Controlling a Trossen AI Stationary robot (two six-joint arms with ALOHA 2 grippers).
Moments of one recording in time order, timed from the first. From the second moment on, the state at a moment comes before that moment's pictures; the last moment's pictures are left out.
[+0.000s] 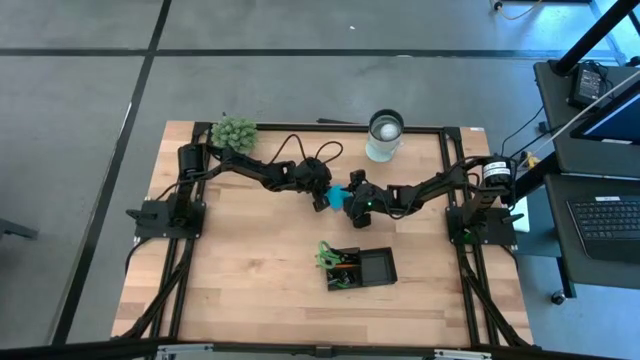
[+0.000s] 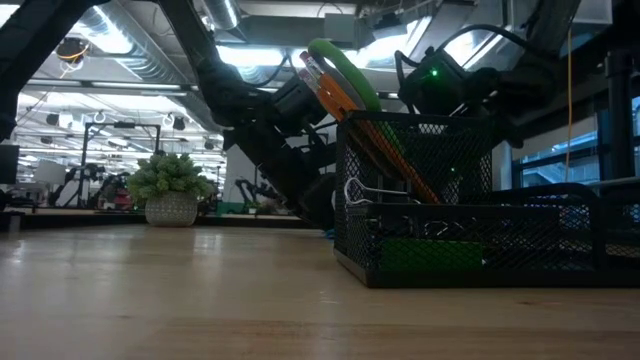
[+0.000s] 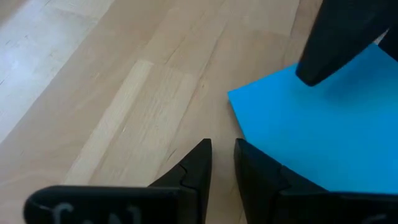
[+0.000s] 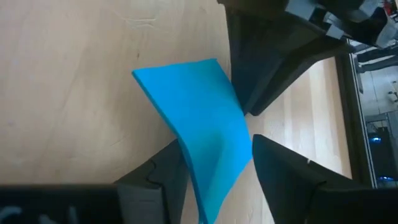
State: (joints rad) left arm 0.27 2.01 1.02 0.23 -0.08 -0.06; right arm -0.08 1.79 0.65 0.46 0.35 -0.63
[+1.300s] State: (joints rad) left arm 0.26 1.94 1.02 0.13 -0.11 -0.20; right arm 0.15 1.38 0.72 -0.07 0.70 -0.36
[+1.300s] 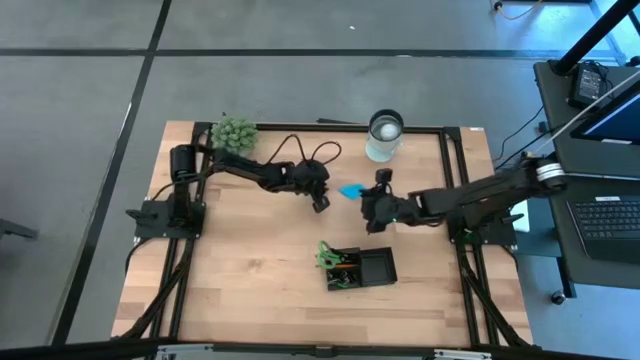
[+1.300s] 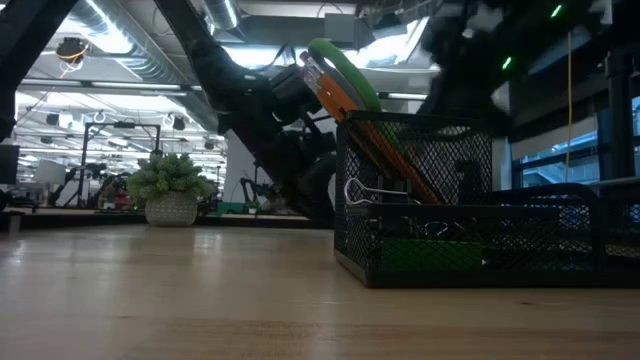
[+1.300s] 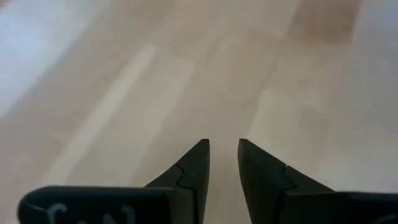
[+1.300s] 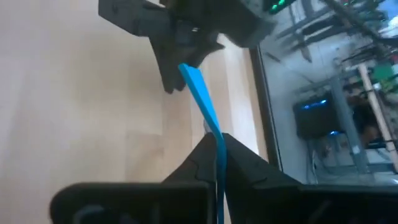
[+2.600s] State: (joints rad) left arm -0.03 1.94 1.02 -0.05 -0.23 -0.36; right arm 0.77 1.87 1.47 -1.29 0.58 0.89
